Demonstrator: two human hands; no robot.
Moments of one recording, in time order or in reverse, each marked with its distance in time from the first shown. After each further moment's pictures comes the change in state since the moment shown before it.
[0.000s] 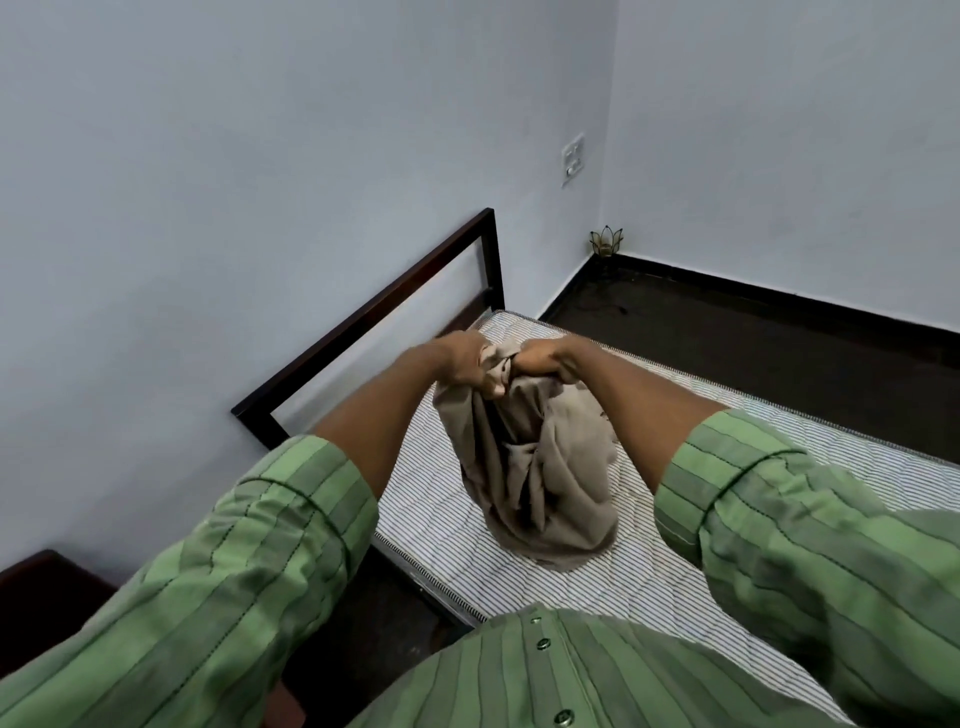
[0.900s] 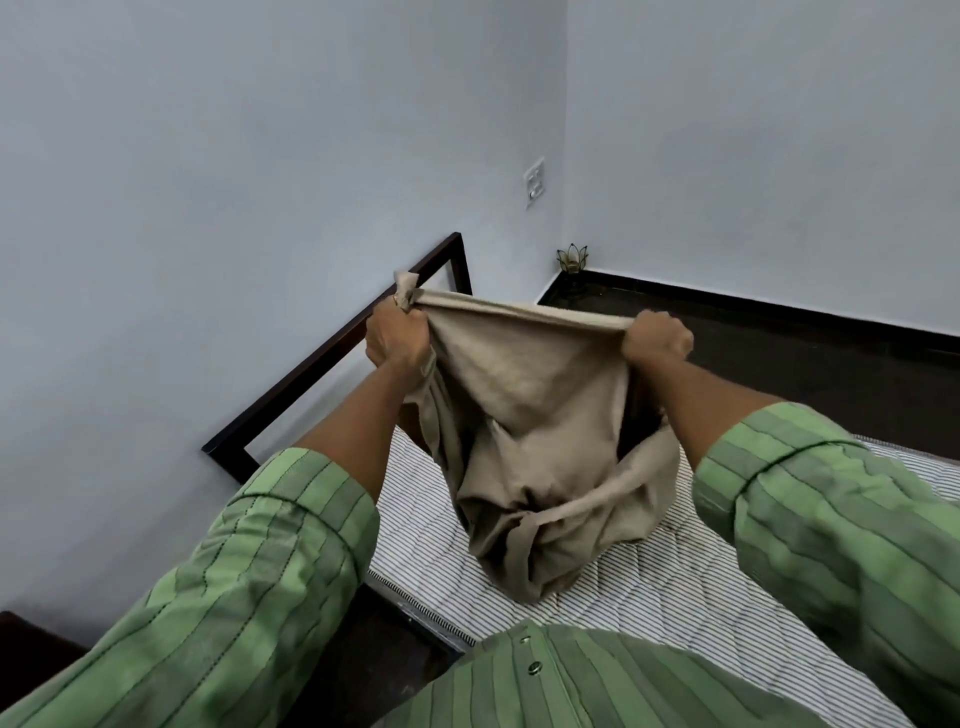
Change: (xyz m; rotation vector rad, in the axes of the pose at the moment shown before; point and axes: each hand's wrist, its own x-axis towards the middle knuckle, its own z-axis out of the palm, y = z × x) left_hand -0.002 0.011 -0.025 -0.612 0.912 -0.569; right_hand -0.052 0.128 -0.071 -0.178 0.821 0.525
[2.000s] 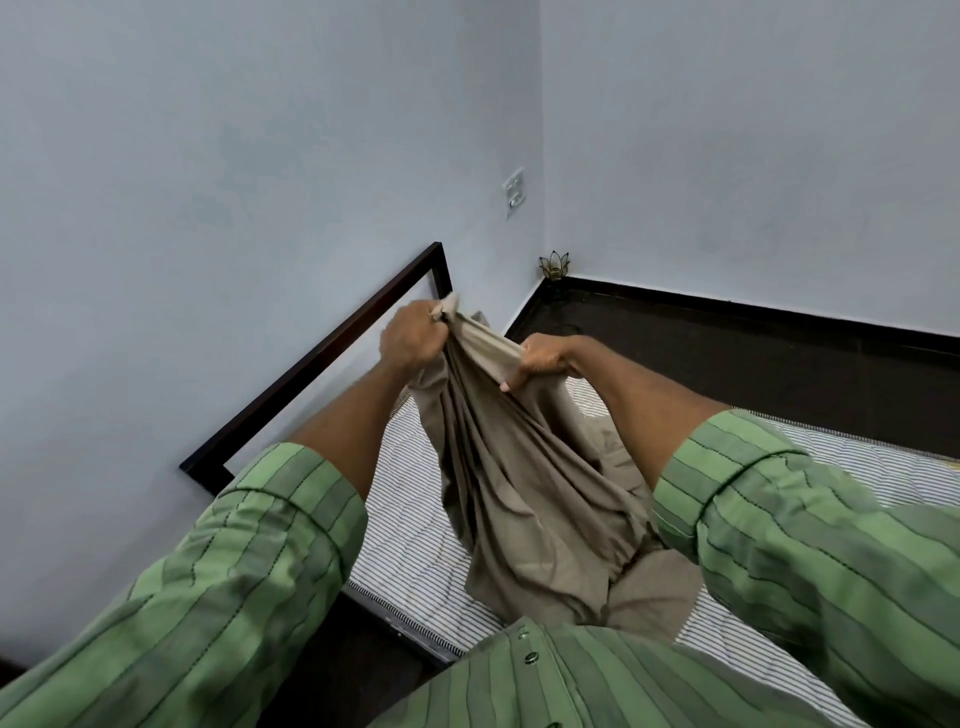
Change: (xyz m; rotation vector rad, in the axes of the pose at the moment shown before) left_hand 0.001 0.018 0.024 0.240 -0.366 0.472; right_hand -0.018 -0.071 0.017 0.447 -0.740 -0.454
